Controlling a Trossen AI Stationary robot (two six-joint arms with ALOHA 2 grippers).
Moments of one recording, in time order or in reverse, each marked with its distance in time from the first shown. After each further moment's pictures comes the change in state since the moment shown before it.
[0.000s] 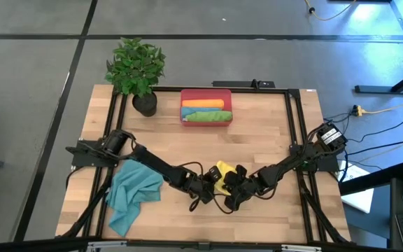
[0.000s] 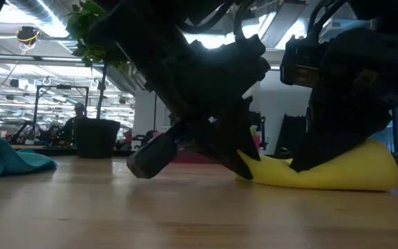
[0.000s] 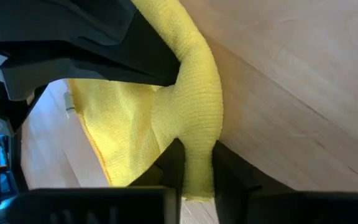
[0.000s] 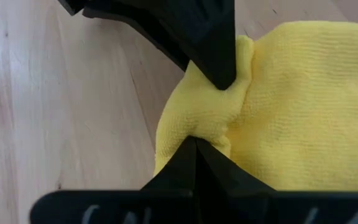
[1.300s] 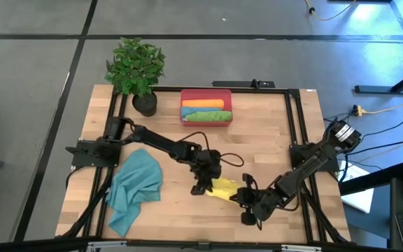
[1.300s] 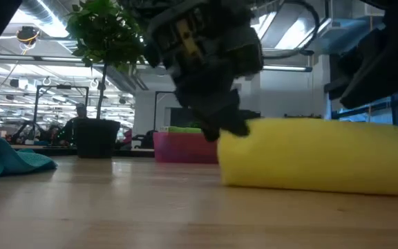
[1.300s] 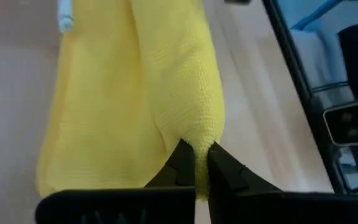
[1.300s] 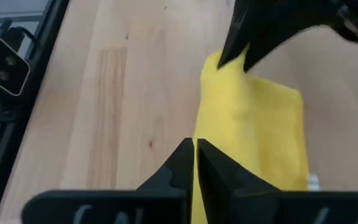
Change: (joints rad) left arm 0.226 -0.078 0.008 -0.077 0.975 -0.941; right arm 0.216 -0.181 -0.003 0.008 0.200 -0.210
